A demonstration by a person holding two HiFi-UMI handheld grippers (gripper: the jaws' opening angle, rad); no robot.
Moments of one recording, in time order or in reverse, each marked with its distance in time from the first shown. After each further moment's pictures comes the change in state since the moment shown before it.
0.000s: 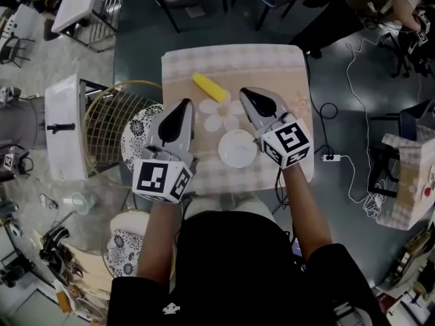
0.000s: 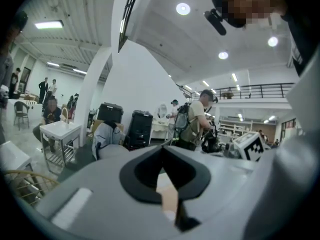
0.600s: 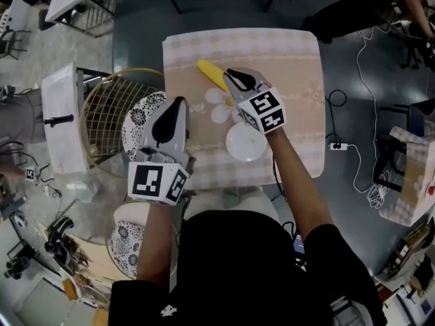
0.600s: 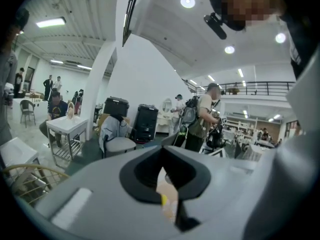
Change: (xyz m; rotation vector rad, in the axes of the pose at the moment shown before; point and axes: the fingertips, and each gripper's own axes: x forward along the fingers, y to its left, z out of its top) left arm -0.006 0.039 -0.031 -0.025 0.072 0.059; right arm 0.110 -0.005 -0.110 0.011 0.207 0.053
